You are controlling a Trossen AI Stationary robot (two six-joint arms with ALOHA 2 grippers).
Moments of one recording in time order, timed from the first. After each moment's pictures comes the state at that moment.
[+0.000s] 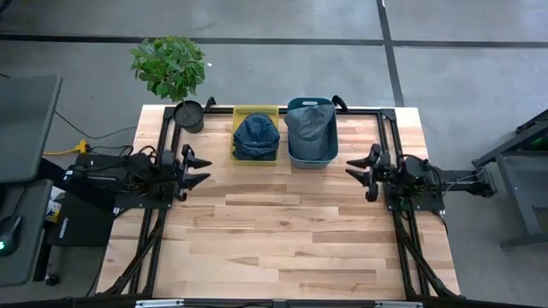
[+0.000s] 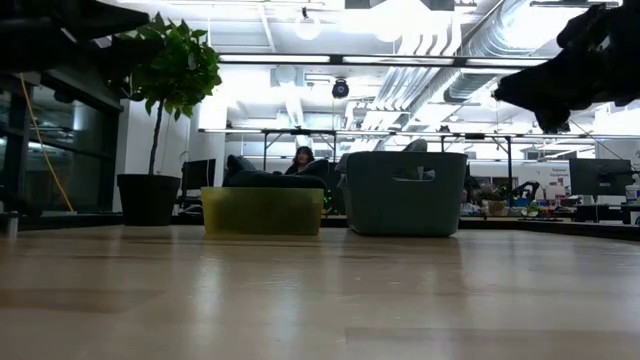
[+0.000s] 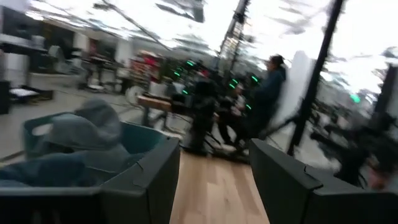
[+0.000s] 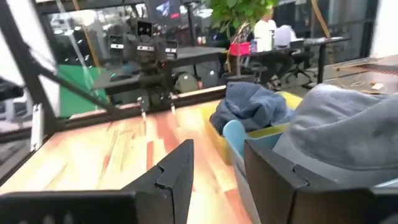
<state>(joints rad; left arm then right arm) -0.07 0.01 0.09 0.18 -0.15 -0.20 0.02 0.01 0.07 -0.05 0.24 0.15</state>
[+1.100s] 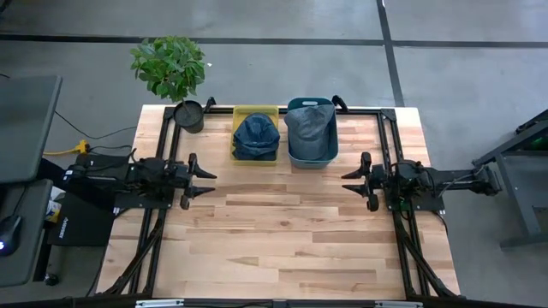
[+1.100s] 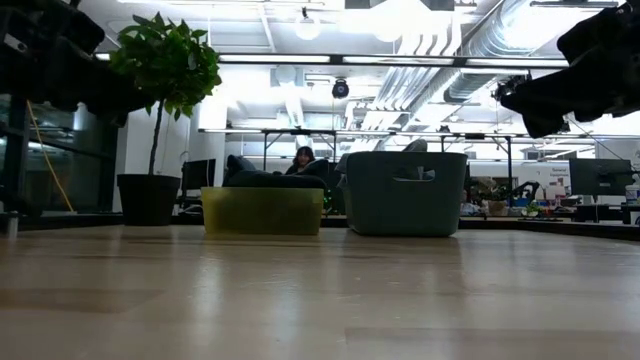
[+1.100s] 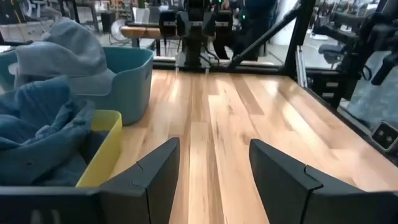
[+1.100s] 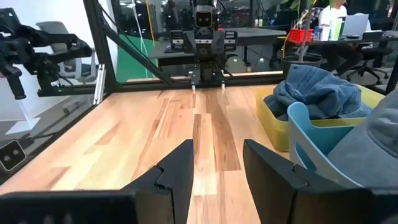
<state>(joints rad) -0.07 0.01 0.09 -0.16 -0.04 -0.06 0.01 0.09 0.01 0.02 0.00 0.07</state>
